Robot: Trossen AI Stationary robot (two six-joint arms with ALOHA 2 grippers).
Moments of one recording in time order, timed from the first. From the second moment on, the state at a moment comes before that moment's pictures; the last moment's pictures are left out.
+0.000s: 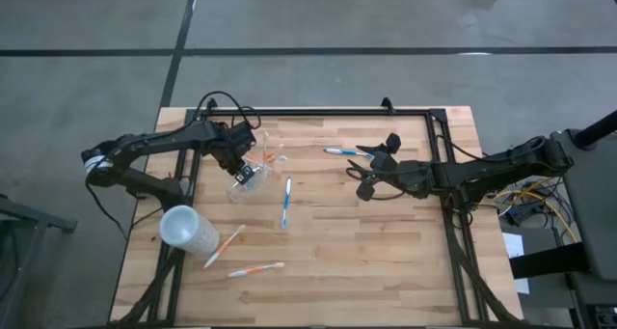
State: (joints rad) left arm 0.52 1.28 0.83 -0.93 -0.02 -0.28; right arm 0.13 1.13 0.68 0.17 0.73 -0.03
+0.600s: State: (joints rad) left arm 0.54 1.28 0.83 -0.94 0.00 -0.27; right arm 0.13 1.13 0.68 0.17 0.73 -0.03
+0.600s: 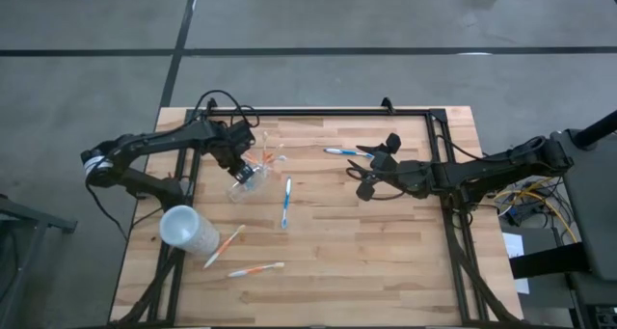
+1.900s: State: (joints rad) left arm 0.58 1.27 1.14 -1.29 0.00 -0.29; right arm 0.13 1.13 0.68 0.17 0.73 -0.03
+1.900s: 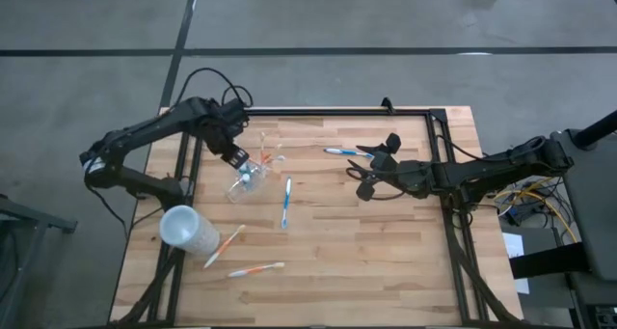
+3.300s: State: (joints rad) left arm -0.25 1.58 1.14 -1.14 0.18 -1.06; right arm 0.13 1.13 0.68 0.17 0.73 -0.03
